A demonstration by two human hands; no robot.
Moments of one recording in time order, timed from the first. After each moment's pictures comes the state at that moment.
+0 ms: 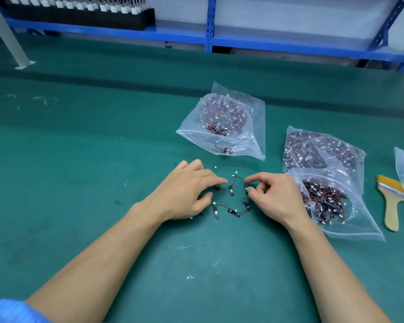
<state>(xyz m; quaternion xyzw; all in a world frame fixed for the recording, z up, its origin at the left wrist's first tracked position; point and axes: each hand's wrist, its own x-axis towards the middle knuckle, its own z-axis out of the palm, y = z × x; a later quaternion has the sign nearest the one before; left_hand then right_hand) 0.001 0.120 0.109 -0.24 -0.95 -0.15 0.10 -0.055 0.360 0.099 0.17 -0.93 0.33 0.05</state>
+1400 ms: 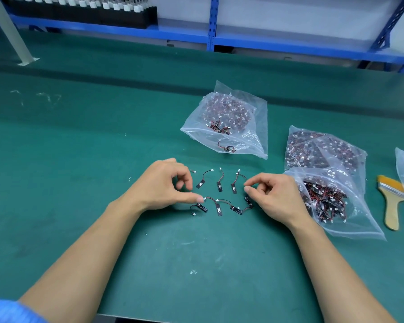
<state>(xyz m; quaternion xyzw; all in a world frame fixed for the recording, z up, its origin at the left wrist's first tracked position) 0.016 0.078 0.111 -0.12 -0.91 -0.39 0.09 -0.055 0.362 0.089 0.21 -0.88 0.42 0.03</state>
